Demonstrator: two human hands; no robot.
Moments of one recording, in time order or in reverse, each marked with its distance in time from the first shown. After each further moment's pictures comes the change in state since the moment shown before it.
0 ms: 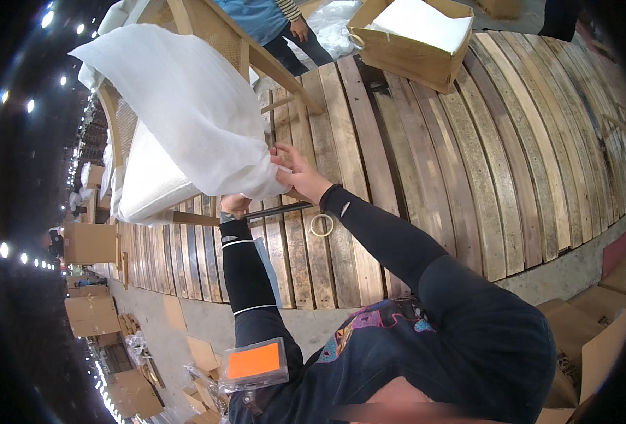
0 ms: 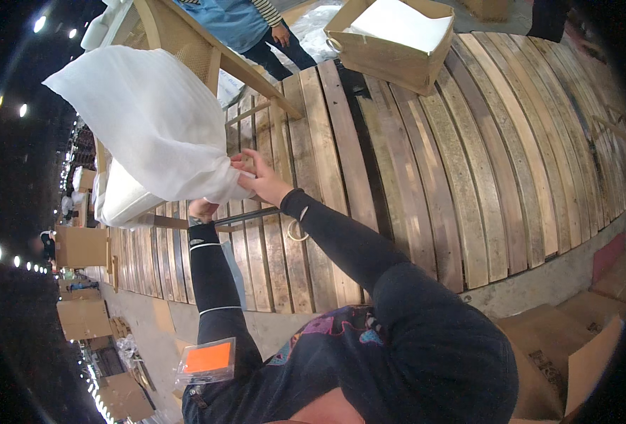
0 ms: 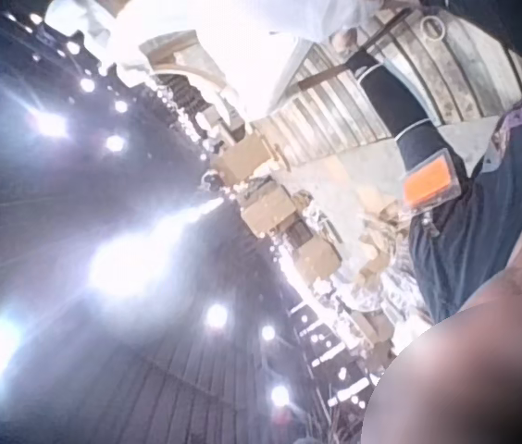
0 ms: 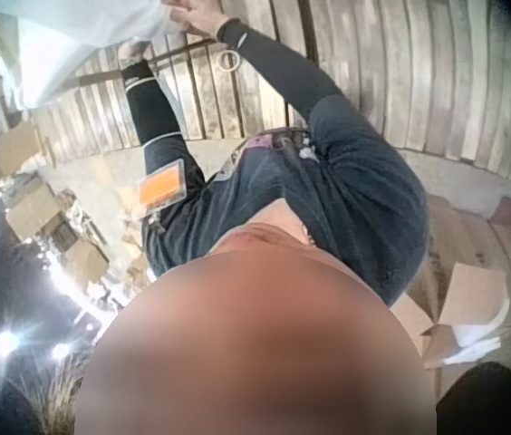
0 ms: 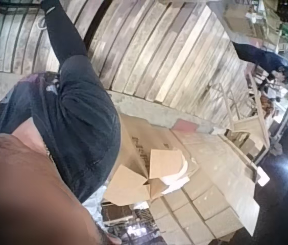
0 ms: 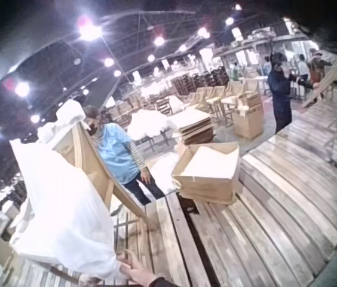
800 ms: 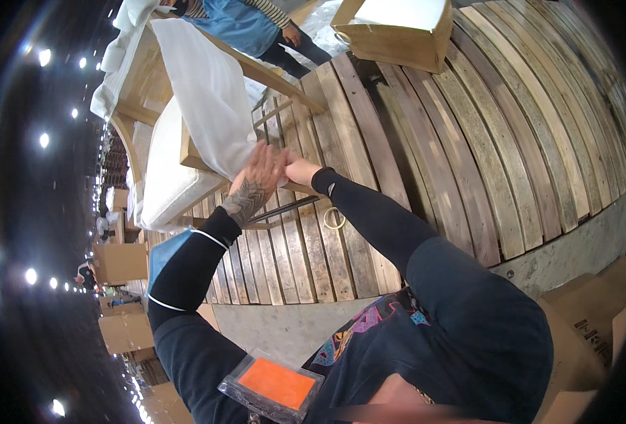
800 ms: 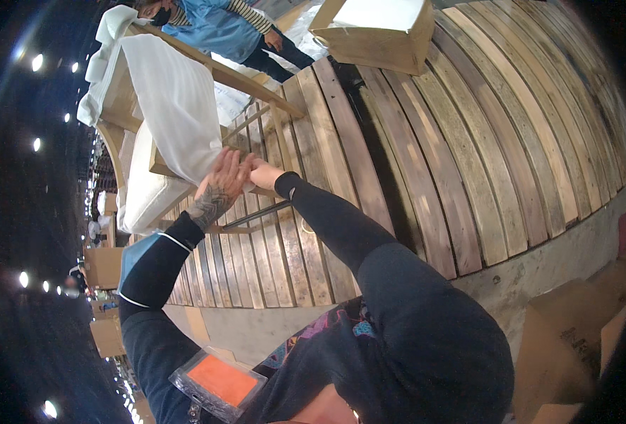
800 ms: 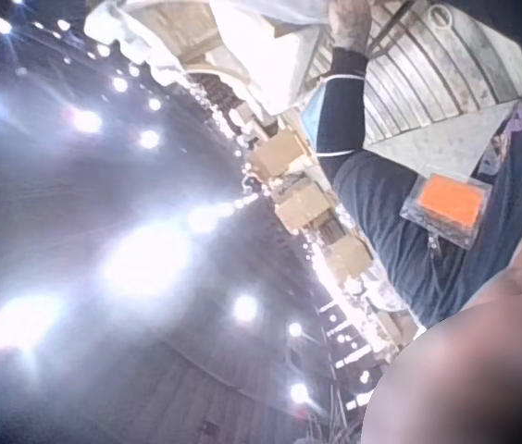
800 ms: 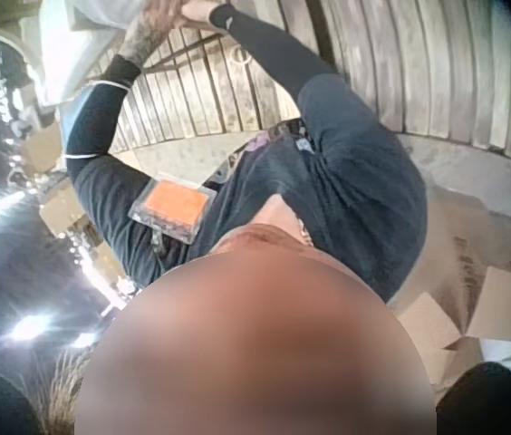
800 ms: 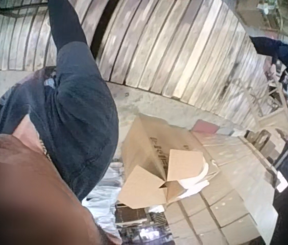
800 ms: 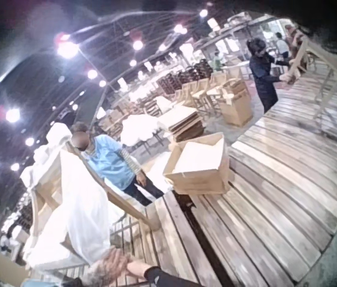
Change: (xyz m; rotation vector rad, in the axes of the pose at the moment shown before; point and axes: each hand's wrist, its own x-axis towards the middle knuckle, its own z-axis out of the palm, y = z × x) left_hand 0.033 0.079 0.229 2.835 -0.769 0.250; right_hand 0.010 0.008 -0.020 -0.371 -0.095 0.039
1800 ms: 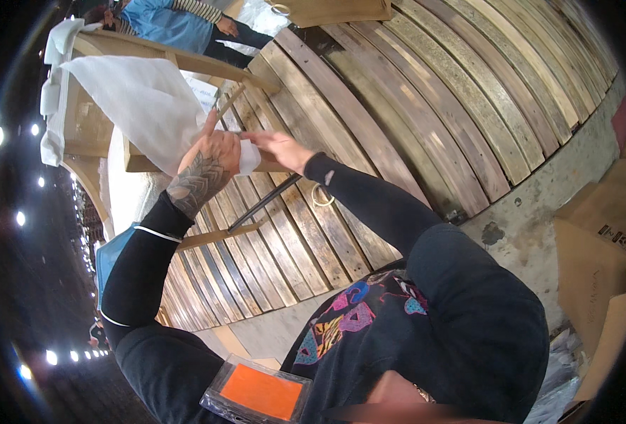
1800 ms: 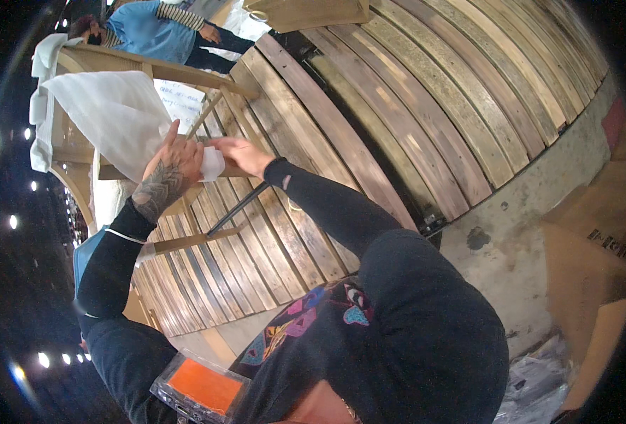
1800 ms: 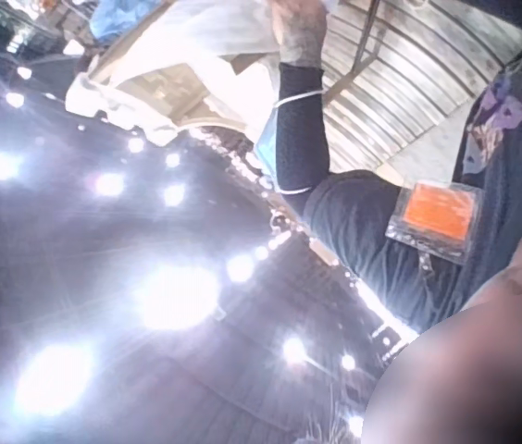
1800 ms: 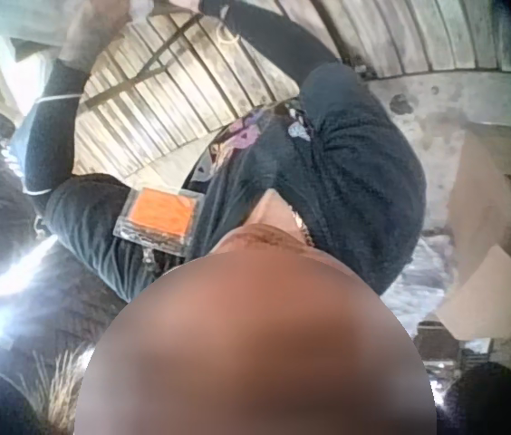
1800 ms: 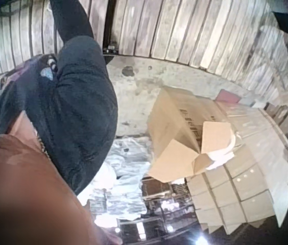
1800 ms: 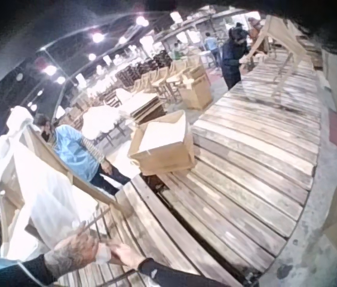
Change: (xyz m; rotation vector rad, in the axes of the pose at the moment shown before) left_hand 0.005 -0.035 0.019 0.032 0.082 0.288; right_hand -0.020 0.047 0.010 0.252 0.302 -0.325
